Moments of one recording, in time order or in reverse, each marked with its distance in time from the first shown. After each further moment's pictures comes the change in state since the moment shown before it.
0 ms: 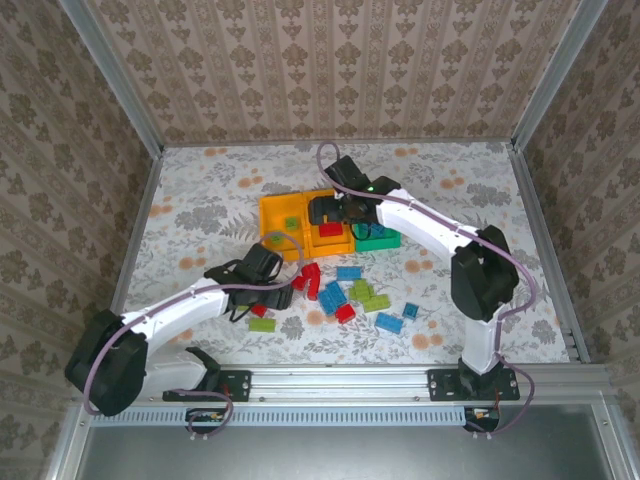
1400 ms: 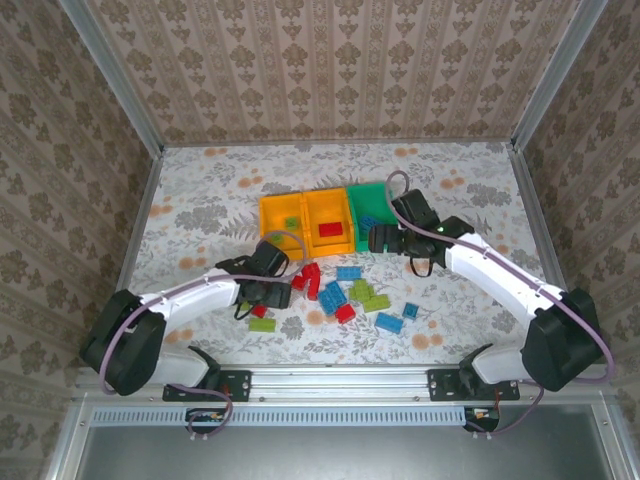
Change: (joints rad) left arm 0.000 0.122 0.050 -0.049 -0.050 -0.113; right arm -0.133 -0.529 -0.587 0.012 0.077 0.001
